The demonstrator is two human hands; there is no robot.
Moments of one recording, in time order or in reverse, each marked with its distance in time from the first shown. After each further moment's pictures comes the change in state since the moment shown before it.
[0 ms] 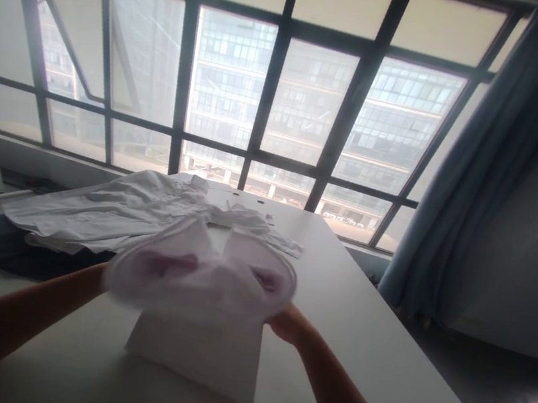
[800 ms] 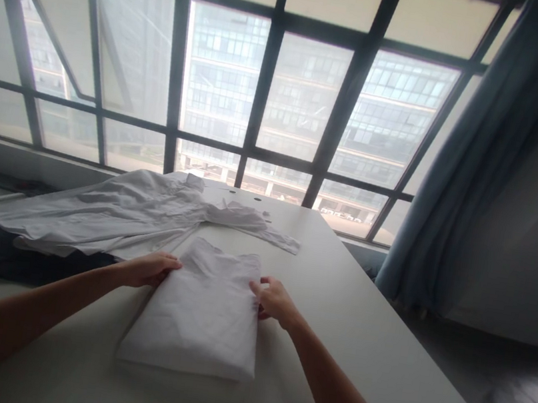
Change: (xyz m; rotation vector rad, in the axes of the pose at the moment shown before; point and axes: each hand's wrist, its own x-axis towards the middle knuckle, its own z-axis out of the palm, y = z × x) left_hand 0.048 -0.024 -0.011 0.015 0.405 -0.276; right_hand 0.043 0.031 0.005 -0.003 0.164 0.334
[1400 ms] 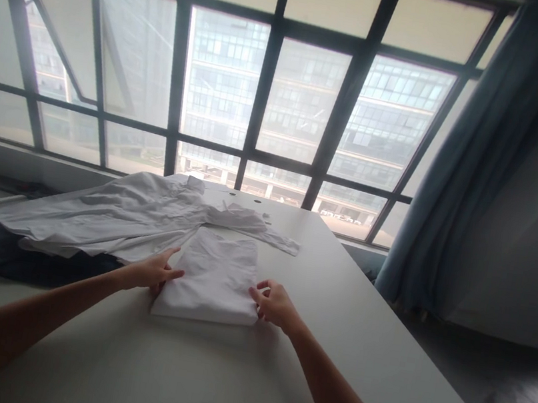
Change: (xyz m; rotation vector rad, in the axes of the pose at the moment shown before) left_hand -0.014 -0.002 0.001 0.436 0.152 0.132; right_hand -0.011 -0.001 0.000 -0.123 0.016 -0.082
